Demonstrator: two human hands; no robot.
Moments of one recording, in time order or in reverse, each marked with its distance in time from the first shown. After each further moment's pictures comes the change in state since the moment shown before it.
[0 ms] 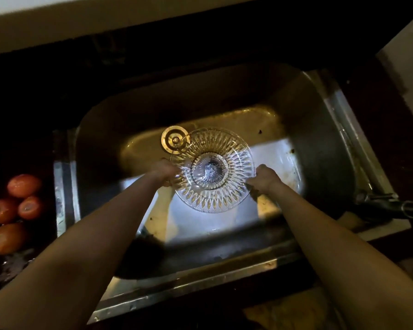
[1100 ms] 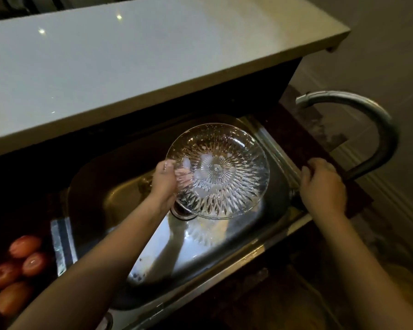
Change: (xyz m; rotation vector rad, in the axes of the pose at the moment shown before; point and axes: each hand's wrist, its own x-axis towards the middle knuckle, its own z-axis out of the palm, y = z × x) left_hand -0.127 0.087 0.005 -0.743 -0.094 0.438; right_hand -0.212 0.023 -0.134 0.027 0.911 0.085
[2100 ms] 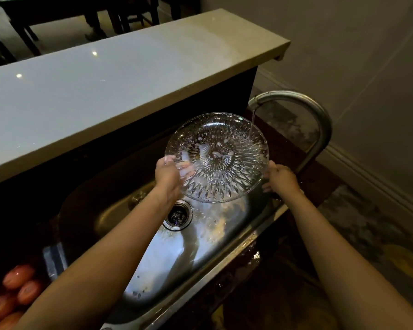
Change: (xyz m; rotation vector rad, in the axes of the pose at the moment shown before) left_hand -0.022 0.028 0.060 0.001 0.017 0.020; right_hand 0.017 0.018 0.034 0.566 -0.281 0.250
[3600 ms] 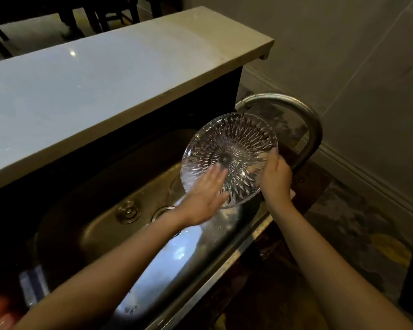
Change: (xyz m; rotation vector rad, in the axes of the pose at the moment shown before) left_hand -0.020 -0.049 0.022 1.353 -0.832 0.892; right_hand -0.040 -0.036 0.003 0.365 0.336 -0.182
